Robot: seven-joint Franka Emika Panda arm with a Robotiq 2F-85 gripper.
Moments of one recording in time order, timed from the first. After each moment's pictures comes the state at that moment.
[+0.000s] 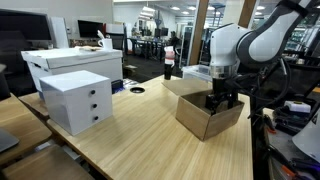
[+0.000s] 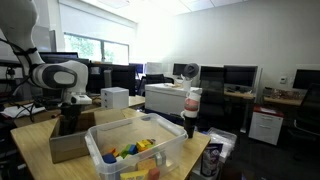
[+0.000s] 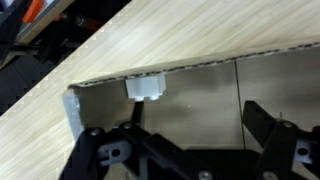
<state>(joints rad) 0.10 0.03 0.02 -2.75 -0.08 2.55 0.83</state>
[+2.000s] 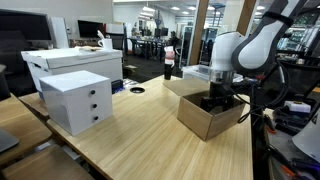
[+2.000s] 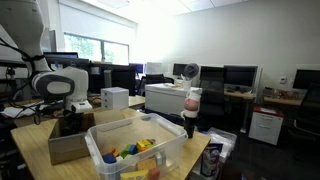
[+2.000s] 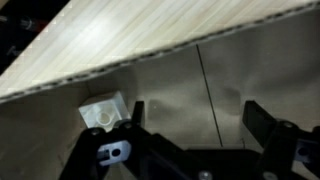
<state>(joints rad) 0.09 0.12 0.03 -2.77 0.16 2.77 0.70</state>
